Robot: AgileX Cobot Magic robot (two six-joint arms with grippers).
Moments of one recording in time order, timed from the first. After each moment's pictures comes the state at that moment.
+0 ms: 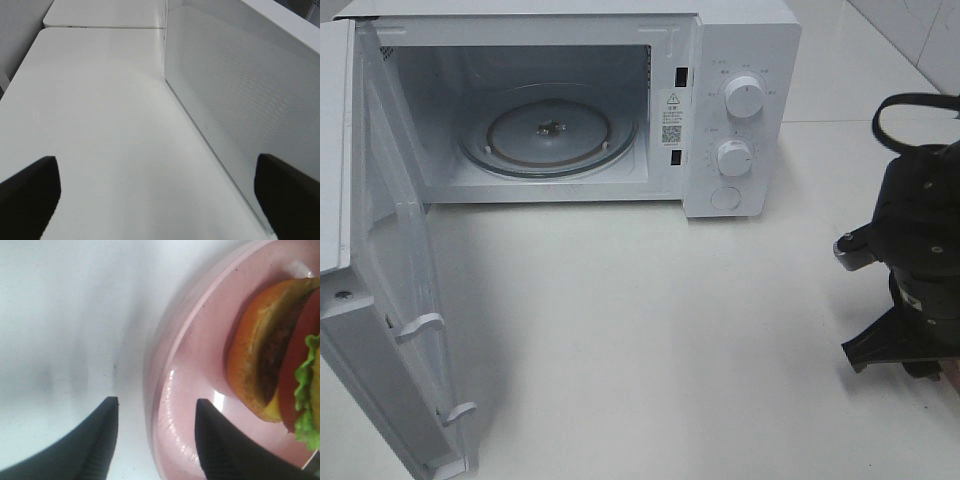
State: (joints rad) left arm 0.00 0.00 -0.50 -0.03 1.04 0.03; right arm 0.48 1.75 -0.69 -0.73 0.81 0.90
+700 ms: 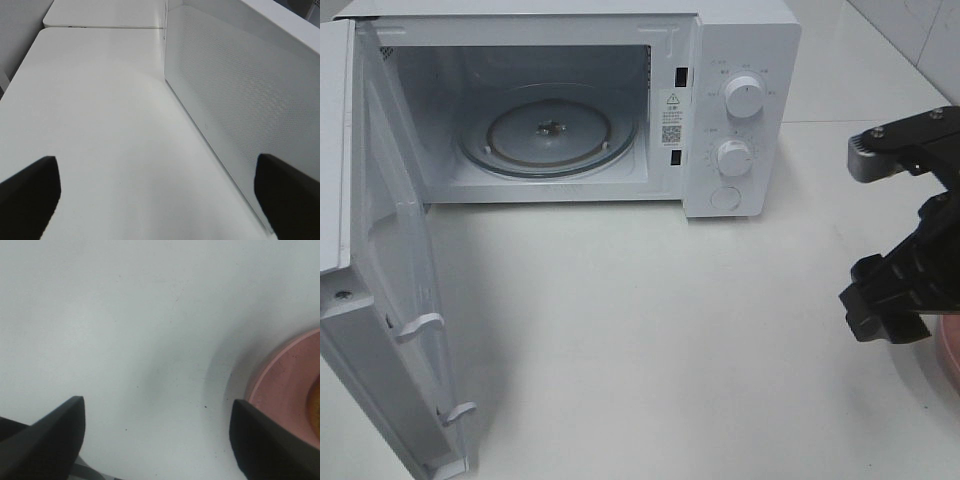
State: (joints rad) left arm 0.00 0.00 -0.50 -0.03 1.04 0.03; right arm 0.48 1.22 -0.68 -0.19 0.74 0.25
